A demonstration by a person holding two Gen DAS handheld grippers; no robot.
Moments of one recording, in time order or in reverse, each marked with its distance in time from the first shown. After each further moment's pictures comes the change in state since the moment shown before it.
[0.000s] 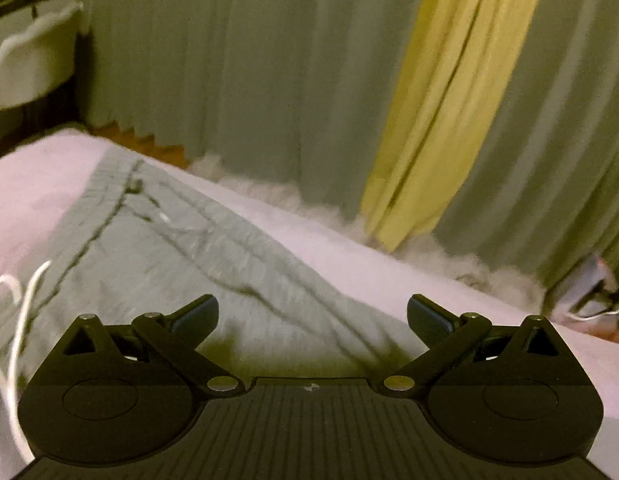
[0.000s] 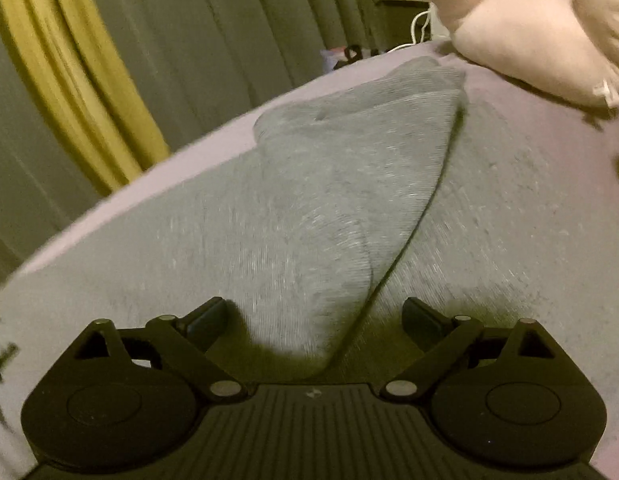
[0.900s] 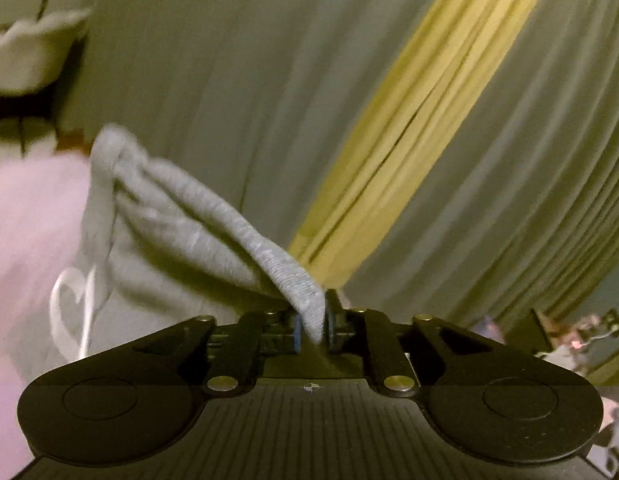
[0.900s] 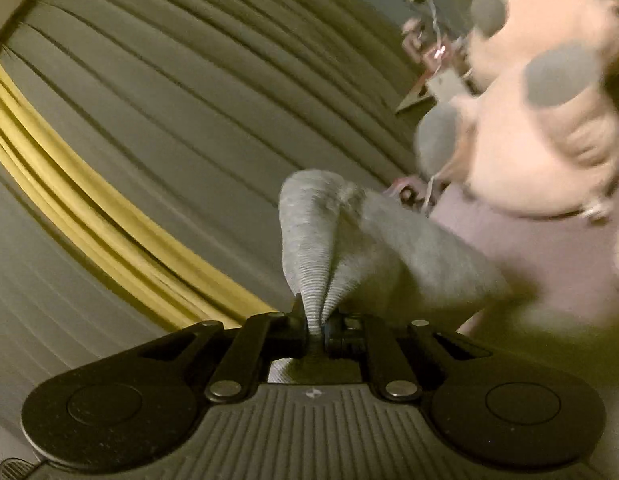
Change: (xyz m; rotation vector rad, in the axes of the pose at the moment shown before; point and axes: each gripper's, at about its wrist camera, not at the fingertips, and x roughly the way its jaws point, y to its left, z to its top) left arm -0.214 0.095 -0.040 -0.160 -0.161 -0.305; right arm -0.145 -0.095 0.096 0.407 -0.351 0.396
